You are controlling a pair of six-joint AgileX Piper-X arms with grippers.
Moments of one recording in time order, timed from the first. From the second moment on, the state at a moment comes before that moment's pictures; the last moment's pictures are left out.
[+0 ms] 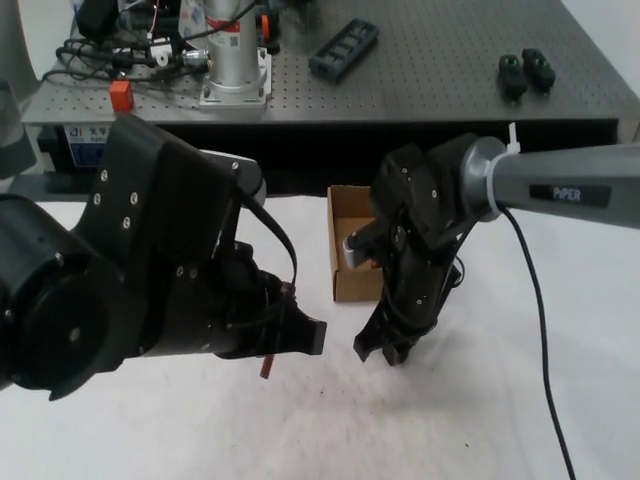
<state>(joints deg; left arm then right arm) -37.4 70.5 -46.8 24.2 4.3 -12.7 18.6 115.5 -77.5 48.9 2.9 -9.6</state>
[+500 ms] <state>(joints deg) -37.4 70.5 -38.9 0.7 24.2 -20.2 14.0 106.7 -73.7 48.4 -11.5 -8.8</state>
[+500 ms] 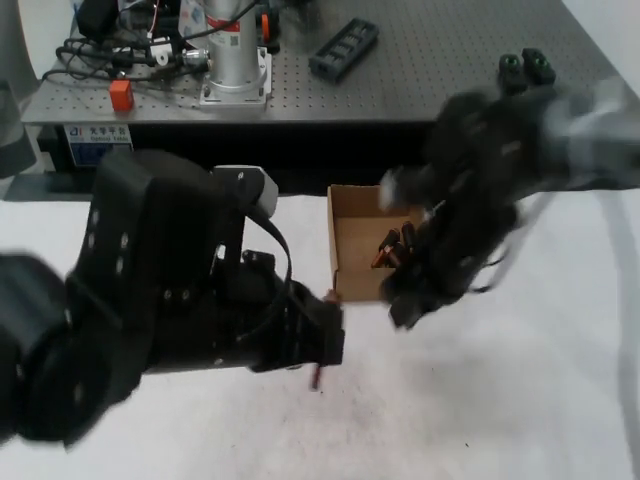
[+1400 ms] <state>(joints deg) -37.4 72.9 -29.8 -36.8 36.0 -40.8 24.1 60.7 -21.8 -14.8 -36.9 23.9</state>
